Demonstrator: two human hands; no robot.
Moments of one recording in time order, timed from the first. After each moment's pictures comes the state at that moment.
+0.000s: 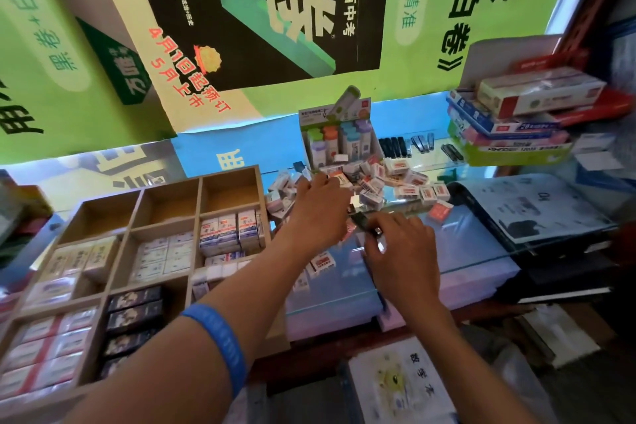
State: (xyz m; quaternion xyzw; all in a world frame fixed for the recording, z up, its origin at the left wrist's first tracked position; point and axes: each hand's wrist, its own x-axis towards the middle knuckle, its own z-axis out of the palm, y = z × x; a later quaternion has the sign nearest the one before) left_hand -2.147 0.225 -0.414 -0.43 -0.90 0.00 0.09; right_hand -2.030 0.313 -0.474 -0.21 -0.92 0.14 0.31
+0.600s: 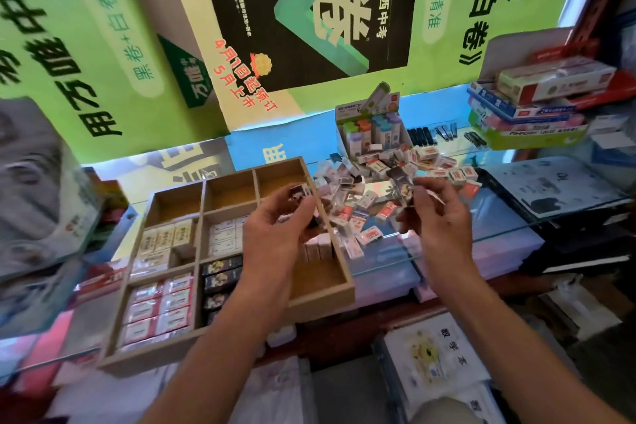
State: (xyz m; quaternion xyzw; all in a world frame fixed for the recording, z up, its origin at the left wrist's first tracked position) left_hand -2.076 0.063 -0.362 -0.07 -0.63 -0.77 -0.11; right_hand -2.006 0.241 -0.408 -0.25 -0.57 0.69 0.37
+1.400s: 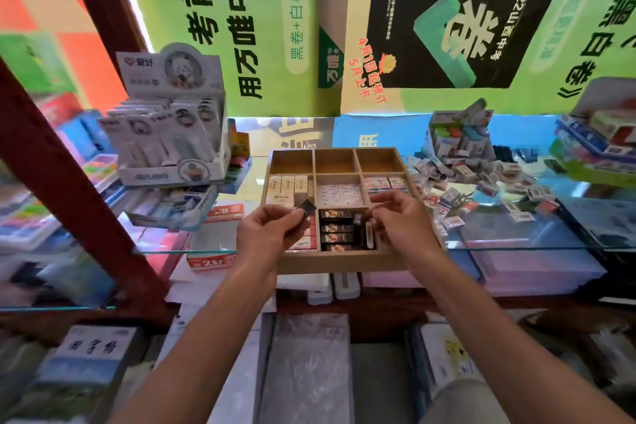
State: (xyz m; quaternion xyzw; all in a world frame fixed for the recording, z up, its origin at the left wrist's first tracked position) left_hand -2.071 -0.125 -0.366 0.10 -0.57 -0.81 -0.10; right_hand -2.037 0.069 -0.372 -0.22 -0.77 0.59 0.12
